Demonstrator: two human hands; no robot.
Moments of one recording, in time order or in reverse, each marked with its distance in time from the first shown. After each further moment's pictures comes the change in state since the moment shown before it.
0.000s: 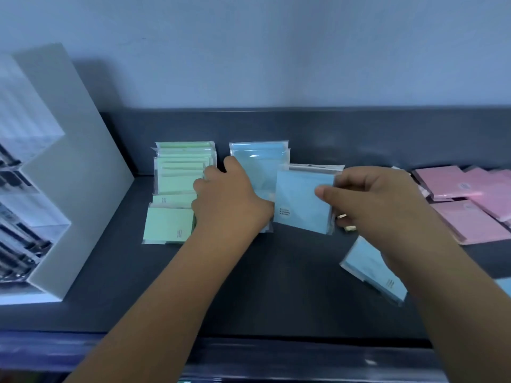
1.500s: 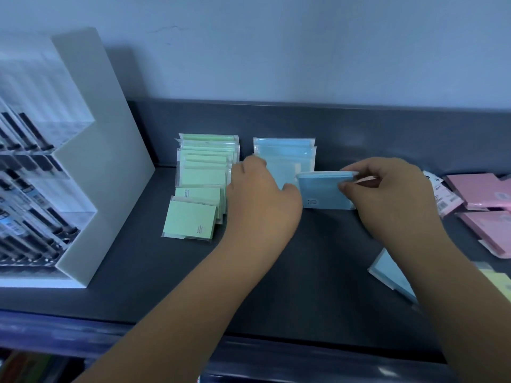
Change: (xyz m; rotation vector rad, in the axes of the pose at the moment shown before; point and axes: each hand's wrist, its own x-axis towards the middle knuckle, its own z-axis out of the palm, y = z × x) left_hand -0.019 -0.003 -0.009 -0.536 0.058 0.046; right_hand 0.031 0.012 0.026 -0.335 0.187 -0.125
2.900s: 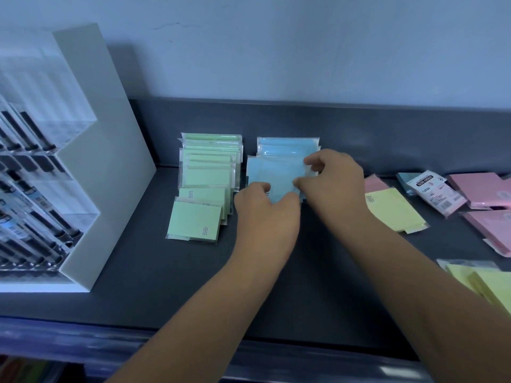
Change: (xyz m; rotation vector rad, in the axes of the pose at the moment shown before) left_hand -0.015 -0.010 0.005 -0.461 -0.110 -0.313; right_hand 0.028 -0.019 0.078 -0.022 -0.005 -0.029
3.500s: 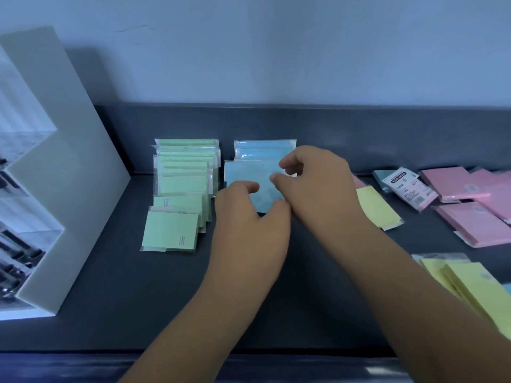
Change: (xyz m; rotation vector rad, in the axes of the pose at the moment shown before) left_hand -0.022 0.008 -0.004 0.162 0.004 0.139; right_hand -0.021 -0.024 -0.031 -0.048 -0.023 -0.037
